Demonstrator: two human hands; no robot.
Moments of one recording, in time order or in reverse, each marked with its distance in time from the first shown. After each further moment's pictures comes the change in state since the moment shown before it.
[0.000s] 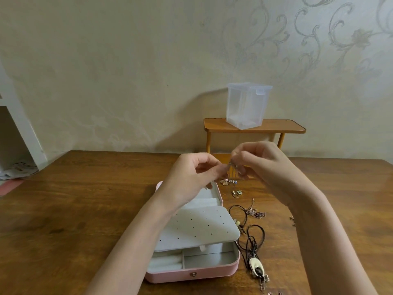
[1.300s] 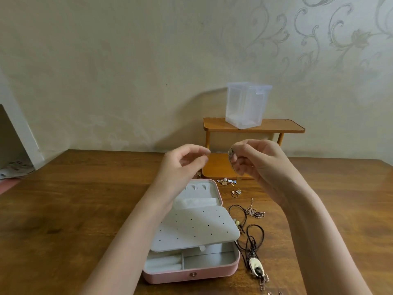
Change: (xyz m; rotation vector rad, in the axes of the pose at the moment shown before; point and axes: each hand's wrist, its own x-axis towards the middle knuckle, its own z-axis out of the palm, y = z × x) left_hand 0.003 -0.008 -0.010 -0.029 0.234 -0.123; right_hand 0.007 0.008 0.006 0.291 0.079 0.045
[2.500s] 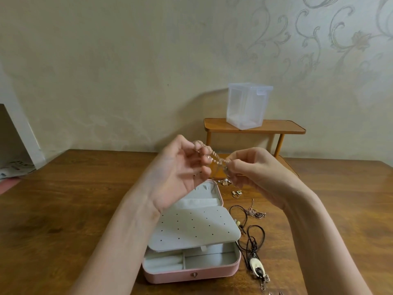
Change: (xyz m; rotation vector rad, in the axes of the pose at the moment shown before) left_hand -0.001 0.022 -0.011 -0.888 -0.308 -0.347; right_hand -0.006 -0.003 0.002 -0.190 -0.169 0.092
